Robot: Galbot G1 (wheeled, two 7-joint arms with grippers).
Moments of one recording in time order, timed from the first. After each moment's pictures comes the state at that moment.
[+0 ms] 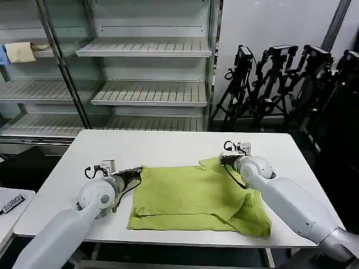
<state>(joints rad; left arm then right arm) 0.70 -0.89 0.01 -1.71 -1.23 0.58 -0.48 -0.33 0.94 -0.31 1.39 1.17 -0.58 0.36</state>
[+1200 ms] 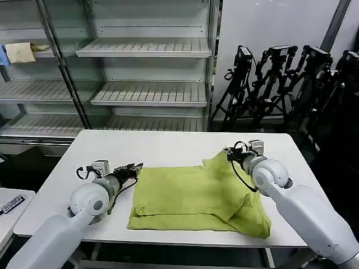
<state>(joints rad) 0.76 -0.86 -0.06 -1.82 -1.16 0.58 -0.48 -0.46 0.88 -0.16 1.60 1.04 -0.58 0.34</state>
